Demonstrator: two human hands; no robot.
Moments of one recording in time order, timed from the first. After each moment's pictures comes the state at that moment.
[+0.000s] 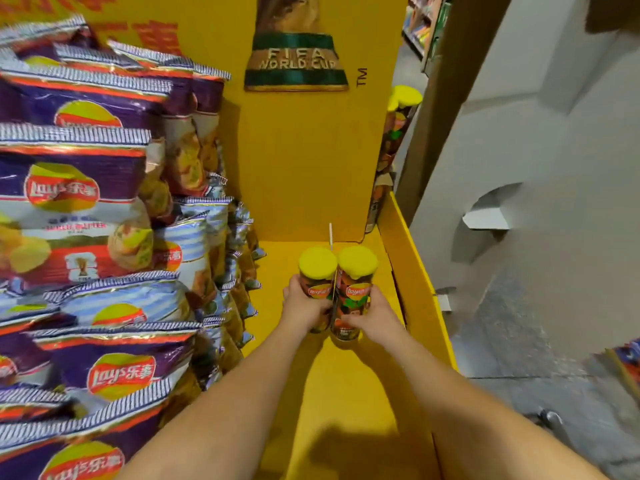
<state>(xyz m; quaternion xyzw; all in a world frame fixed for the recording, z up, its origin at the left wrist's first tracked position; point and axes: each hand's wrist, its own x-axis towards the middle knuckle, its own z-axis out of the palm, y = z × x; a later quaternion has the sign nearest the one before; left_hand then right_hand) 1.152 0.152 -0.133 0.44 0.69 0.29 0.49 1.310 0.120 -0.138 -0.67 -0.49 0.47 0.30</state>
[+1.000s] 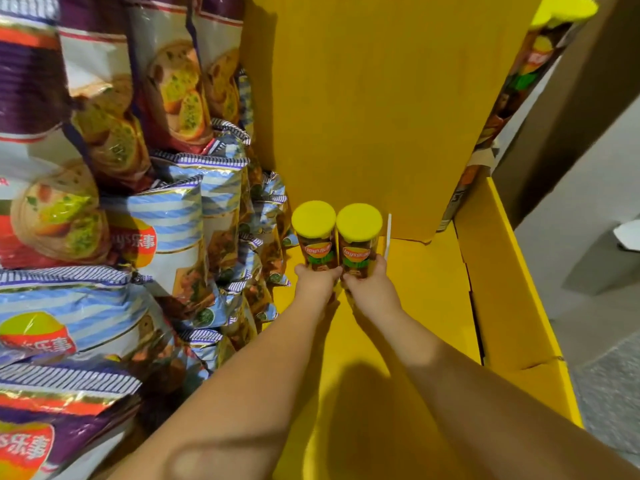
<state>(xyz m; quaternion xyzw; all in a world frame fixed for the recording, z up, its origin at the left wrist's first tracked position) 1.125 0.274 -0.226 0.21 0.73 0.38 0.52 1.234 0.268 -0.233 -0.69 -0.49 0.45 0.29</state>
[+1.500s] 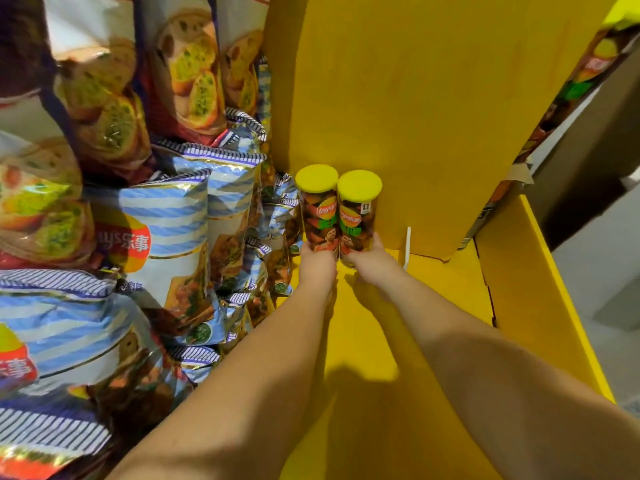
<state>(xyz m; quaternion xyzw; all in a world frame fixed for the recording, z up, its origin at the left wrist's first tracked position) 1.109 0.330 -0.232 0.19 0.69 0.47 0.52 1.207 0.356 -0.237 -0.65 -0.47 0.55 0.23</state>
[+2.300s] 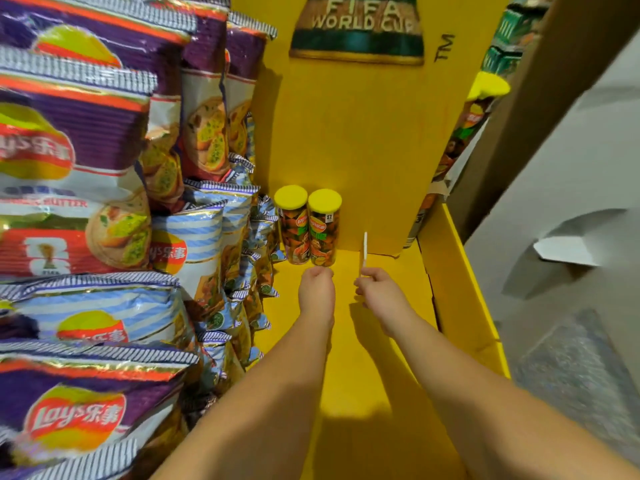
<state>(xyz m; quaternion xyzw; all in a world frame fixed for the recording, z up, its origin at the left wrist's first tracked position) 1.151 0.237 -0.157 0.25 0.69 0.44 0.52 1.259 0.239 -0.161 -0.70 -0.40 0.51 0.29</state>
